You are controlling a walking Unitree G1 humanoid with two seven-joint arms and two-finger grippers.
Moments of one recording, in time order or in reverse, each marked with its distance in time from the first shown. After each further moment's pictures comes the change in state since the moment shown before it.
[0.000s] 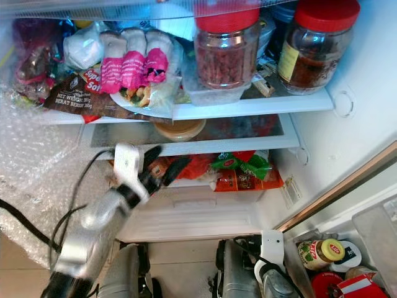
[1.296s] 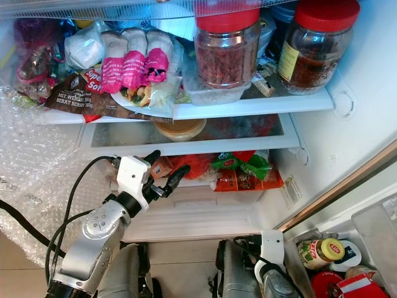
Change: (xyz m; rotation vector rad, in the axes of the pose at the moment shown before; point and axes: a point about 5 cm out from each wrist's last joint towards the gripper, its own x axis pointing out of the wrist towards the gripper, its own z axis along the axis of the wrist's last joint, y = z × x) left arm -0.004 -0.011 0.000 0.119 -0.013 -0.018; right arm 0.000 0.001 0.001 -0.002 -0.002 0.009
